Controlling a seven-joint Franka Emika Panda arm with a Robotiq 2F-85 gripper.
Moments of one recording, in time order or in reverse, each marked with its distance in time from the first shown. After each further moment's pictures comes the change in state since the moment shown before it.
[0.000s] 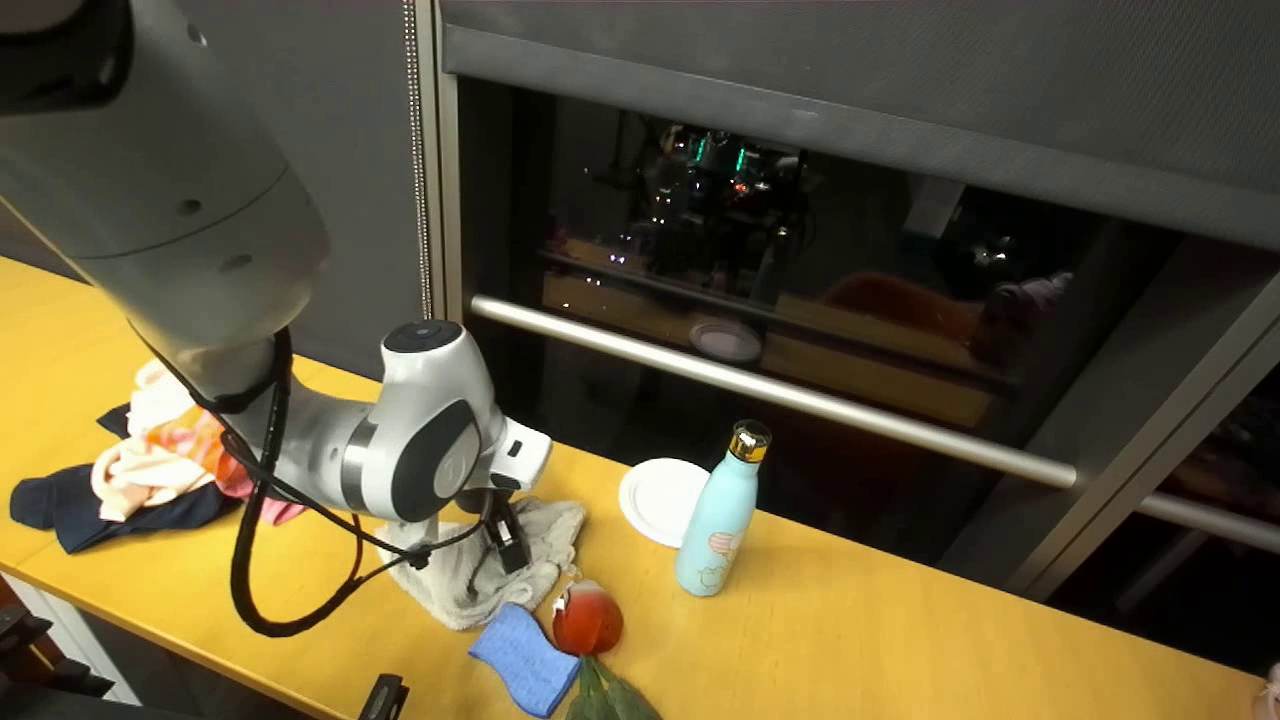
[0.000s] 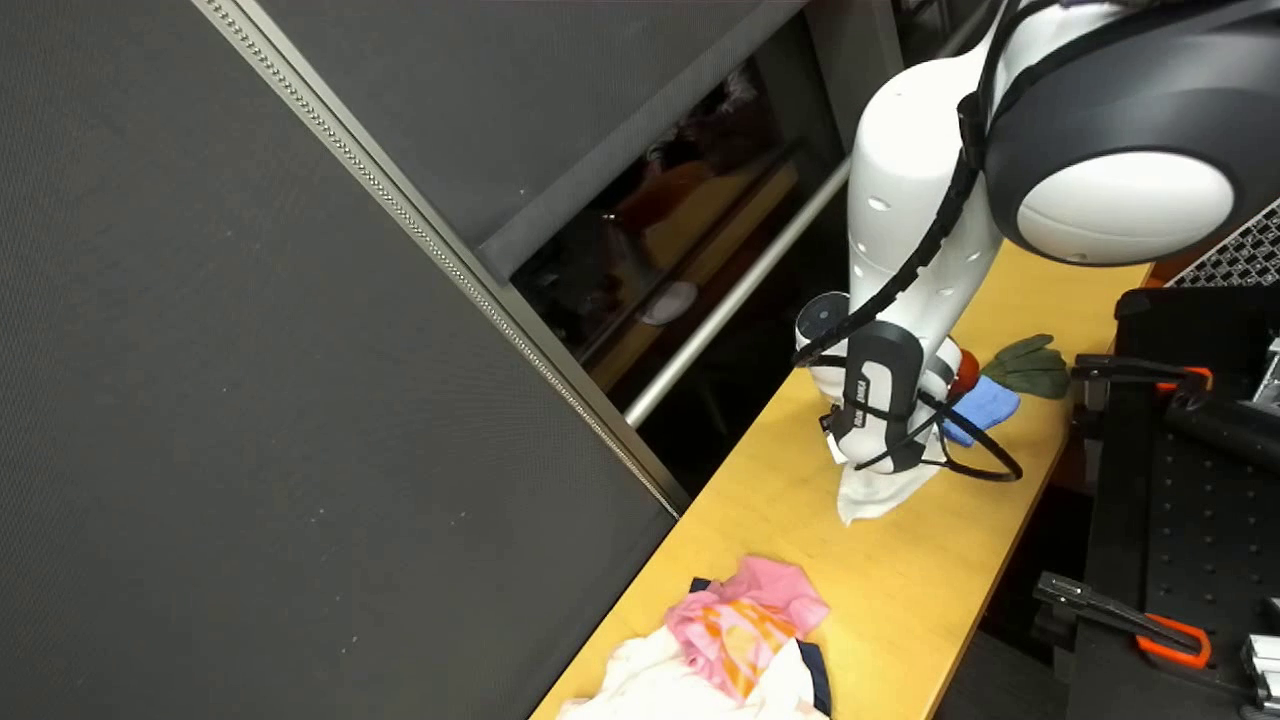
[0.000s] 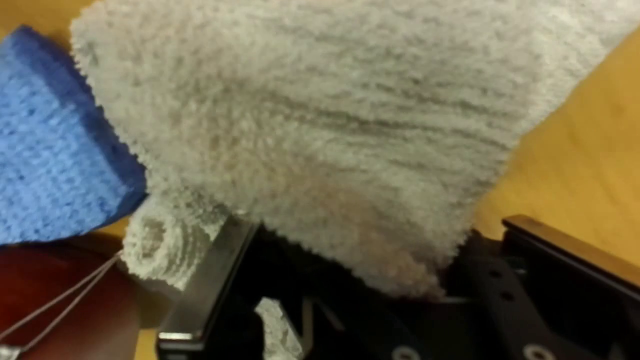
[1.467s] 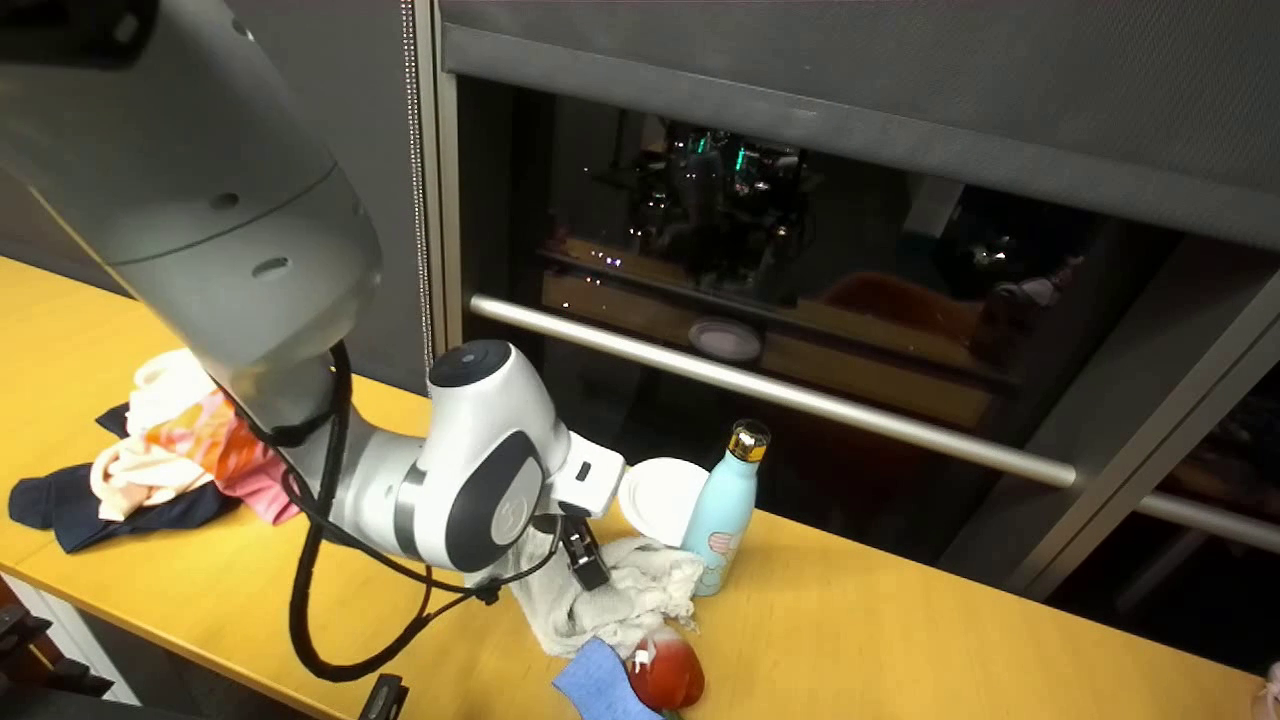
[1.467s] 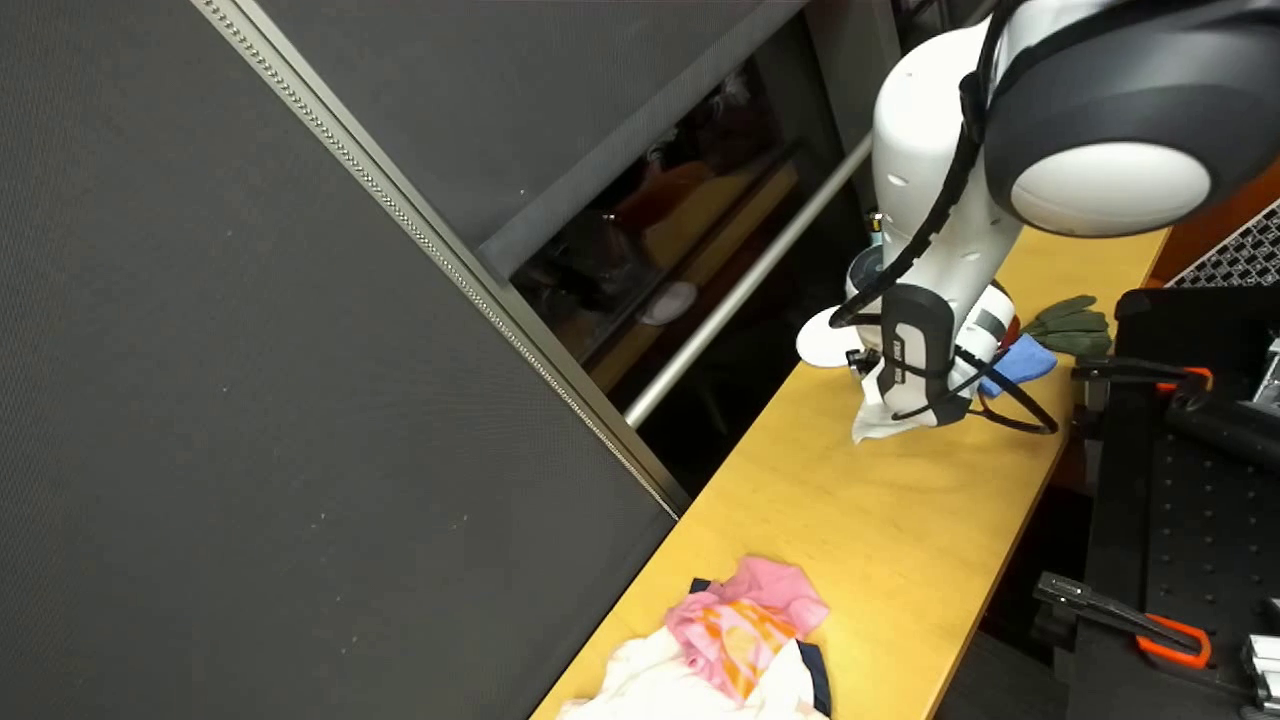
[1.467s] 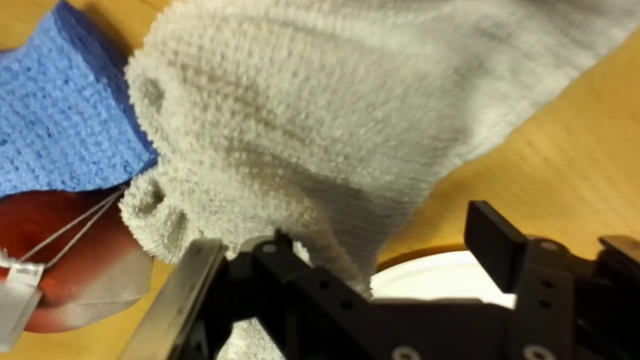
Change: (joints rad) arm -0.012 -0.030 -0.118 -0.132 0.034 0.206 0.033
